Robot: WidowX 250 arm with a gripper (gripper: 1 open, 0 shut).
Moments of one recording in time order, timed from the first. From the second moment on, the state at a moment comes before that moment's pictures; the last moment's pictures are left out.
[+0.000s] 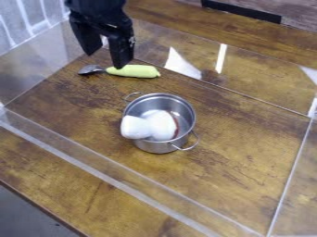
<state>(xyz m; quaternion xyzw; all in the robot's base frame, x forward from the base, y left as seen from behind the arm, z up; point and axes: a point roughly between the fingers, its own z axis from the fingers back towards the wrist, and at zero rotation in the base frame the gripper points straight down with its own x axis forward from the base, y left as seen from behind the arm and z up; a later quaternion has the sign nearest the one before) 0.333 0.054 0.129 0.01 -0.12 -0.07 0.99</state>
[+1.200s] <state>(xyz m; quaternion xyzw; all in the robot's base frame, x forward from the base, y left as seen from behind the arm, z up) 0.332 0.083 0.119 0.02 -0.15 -0.09 0.99</state>
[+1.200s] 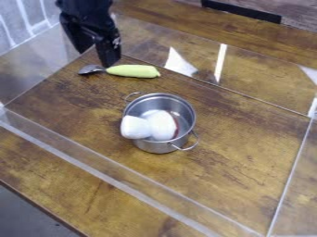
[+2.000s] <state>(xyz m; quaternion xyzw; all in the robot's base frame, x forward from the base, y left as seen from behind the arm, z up) 0.335 0.085 0.103 0.01 -0.15 -0.11 0.98</state>
